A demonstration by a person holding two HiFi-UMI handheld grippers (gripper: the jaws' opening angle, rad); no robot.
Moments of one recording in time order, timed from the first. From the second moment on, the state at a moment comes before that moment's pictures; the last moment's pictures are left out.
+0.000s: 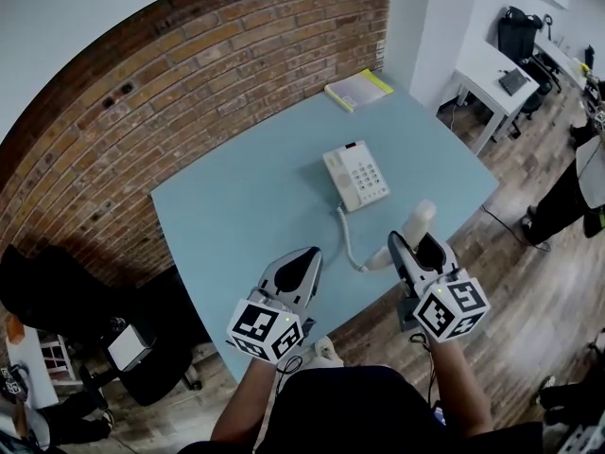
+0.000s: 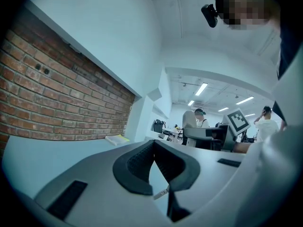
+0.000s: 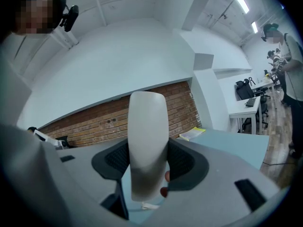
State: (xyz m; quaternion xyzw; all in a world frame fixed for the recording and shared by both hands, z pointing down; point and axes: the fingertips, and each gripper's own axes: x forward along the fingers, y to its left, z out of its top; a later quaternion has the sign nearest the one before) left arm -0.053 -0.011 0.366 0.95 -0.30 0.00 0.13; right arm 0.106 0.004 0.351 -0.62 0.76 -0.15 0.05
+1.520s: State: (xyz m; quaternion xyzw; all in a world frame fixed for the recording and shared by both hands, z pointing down) left arm -0.044 -0.065 0.380 0.94 -0.32 0.01 0.14; right arm 0.111 -0.077 0.381 -0.60 0.78 -0.19 0.02
